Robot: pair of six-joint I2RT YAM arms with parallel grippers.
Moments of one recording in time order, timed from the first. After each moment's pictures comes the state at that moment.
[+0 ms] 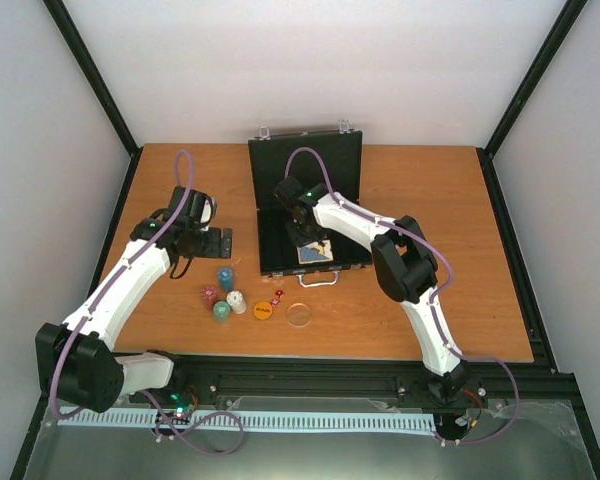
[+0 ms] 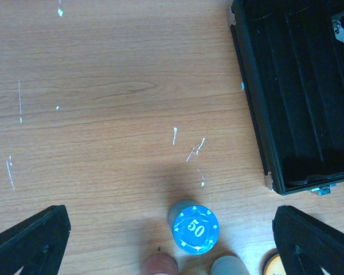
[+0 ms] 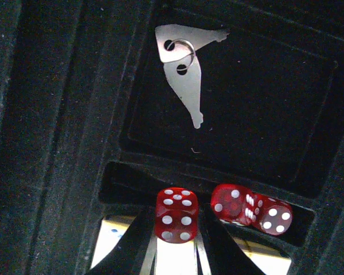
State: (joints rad) left arm -0.28 1.24 1.04 -0.83 -0.07 -0.21; right arm 0.72 2.26 1.88 -0.93 0.14 0.28
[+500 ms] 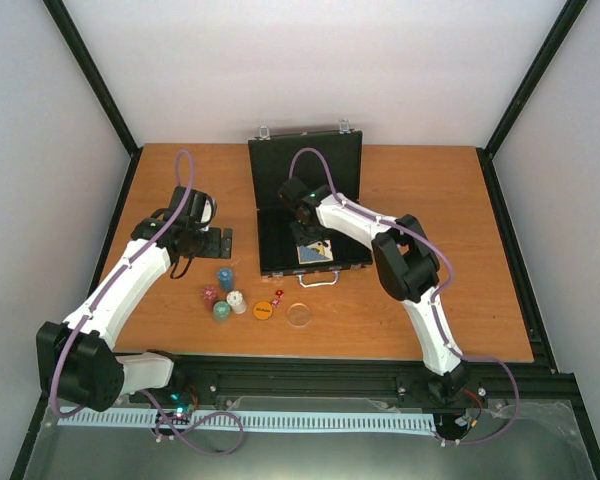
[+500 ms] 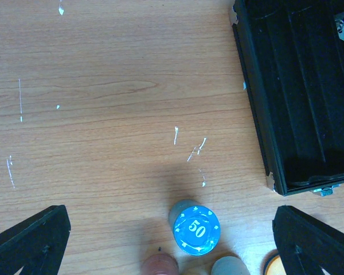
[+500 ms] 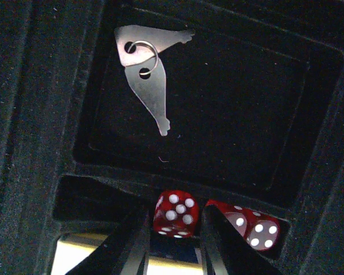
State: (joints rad) left arm -0.28 1.25 1.04 -0.83 -0.07 -0.21; right arm 0.70 2.26 1.84 -0.89 0.17 0.27
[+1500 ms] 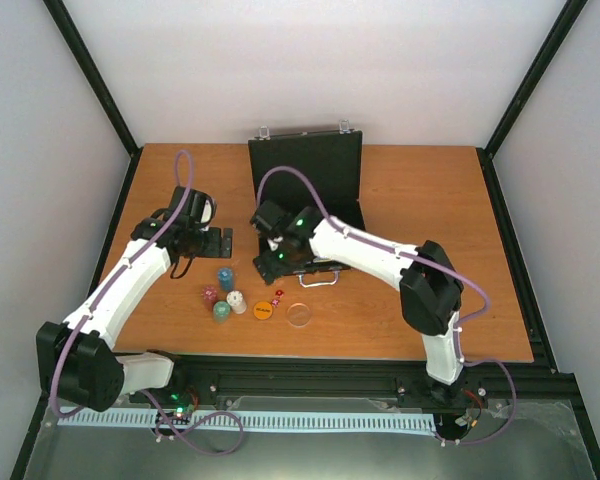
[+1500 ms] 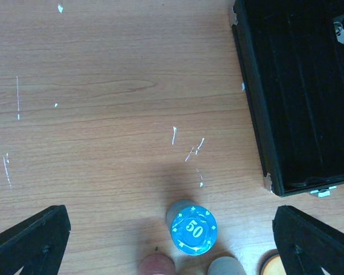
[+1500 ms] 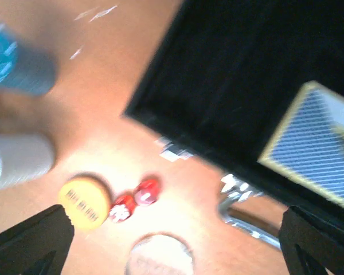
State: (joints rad) left arm -0.28 1.25 1.04 -0.83 -0.07 -0.23; right arm 0.91 1.98 1.71 -0.95 0.04 0.31
